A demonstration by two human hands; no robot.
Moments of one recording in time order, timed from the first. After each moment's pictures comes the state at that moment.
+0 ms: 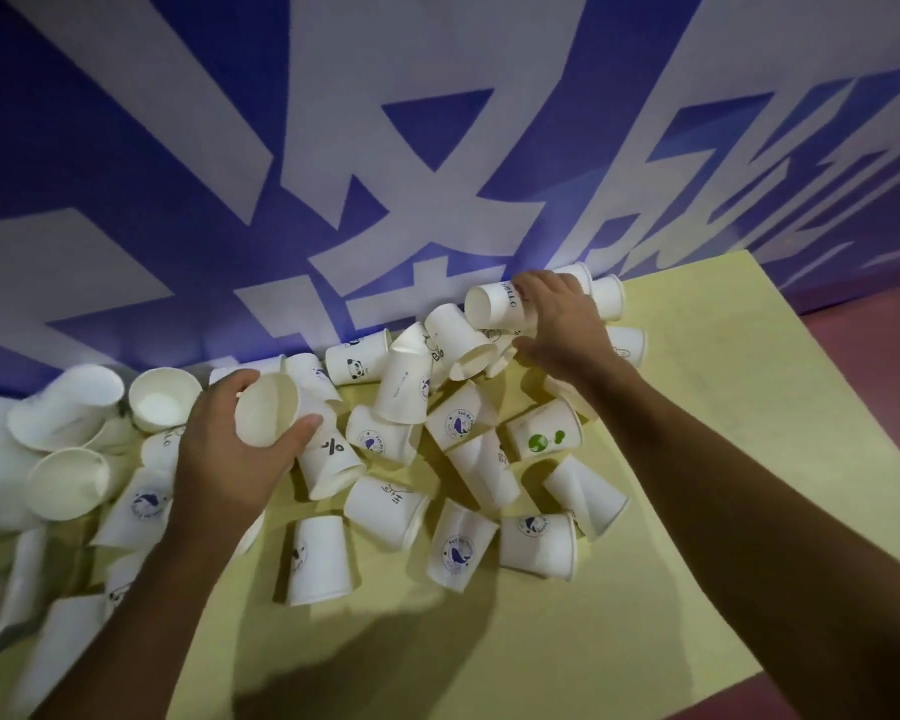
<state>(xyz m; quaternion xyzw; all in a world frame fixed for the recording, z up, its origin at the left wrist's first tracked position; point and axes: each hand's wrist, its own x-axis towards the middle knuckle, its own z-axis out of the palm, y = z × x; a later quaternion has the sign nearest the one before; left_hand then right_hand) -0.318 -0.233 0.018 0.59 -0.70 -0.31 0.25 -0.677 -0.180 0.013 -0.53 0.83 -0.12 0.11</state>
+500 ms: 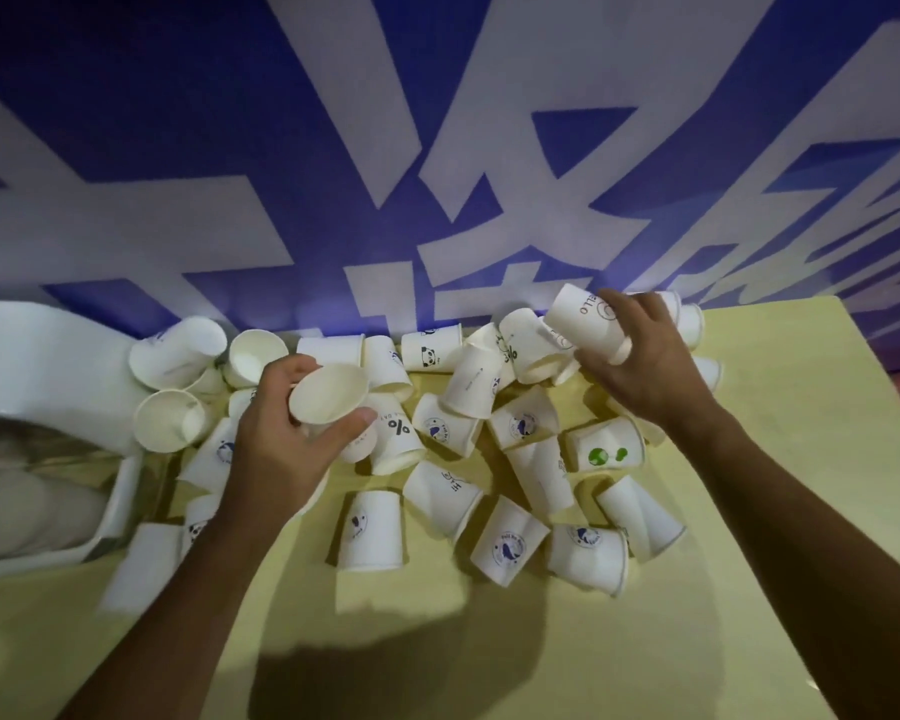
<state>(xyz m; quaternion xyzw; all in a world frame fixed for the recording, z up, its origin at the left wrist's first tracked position) -0.279 -0.219 0.026 0.56 -0.65 -0.39 0.33 -0.657 -0.154 0.031 -0.54 0.80 -0.23 0.13</state>
